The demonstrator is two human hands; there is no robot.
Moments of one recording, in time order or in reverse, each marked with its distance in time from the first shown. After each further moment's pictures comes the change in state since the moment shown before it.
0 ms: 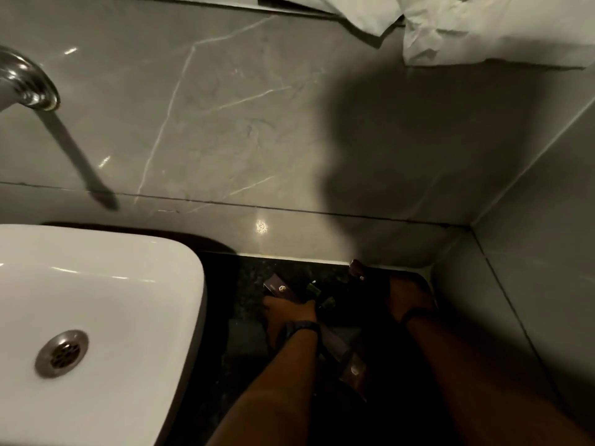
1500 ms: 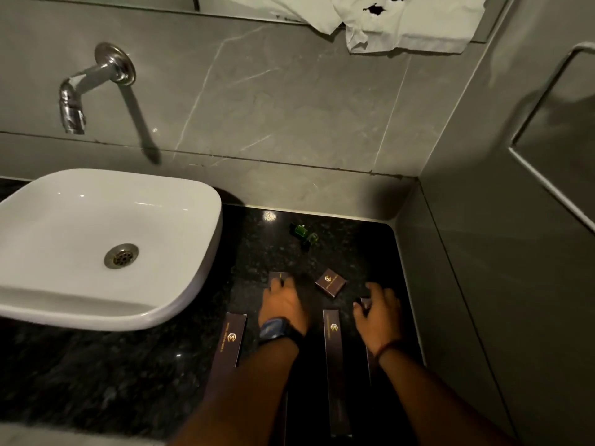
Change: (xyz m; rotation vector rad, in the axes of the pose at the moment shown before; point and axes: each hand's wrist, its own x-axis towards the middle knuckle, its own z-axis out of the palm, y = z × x) left_hand -0.142 -0.111 -0.082 0.680 -0.107 0.687; right_hand -0.213 0.045 0.067 0.310 0.244 -0.017
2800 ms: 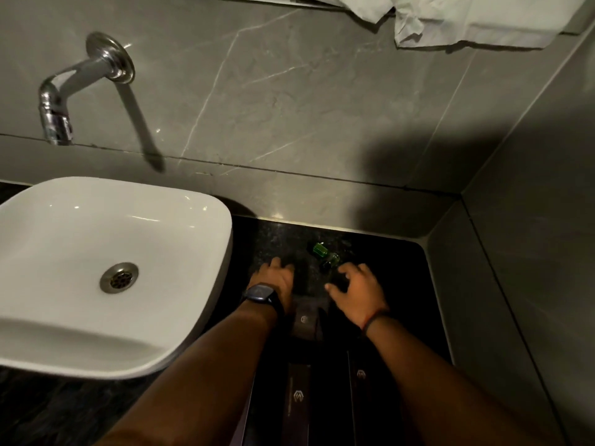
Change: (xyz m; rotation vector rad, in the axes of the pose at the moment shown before) left_hand 0.121 -0.033 -0.052 0.396 -0.235 0.197; right_hand 0.090 -0.094 0.027 0.043 -0.147 -0.202
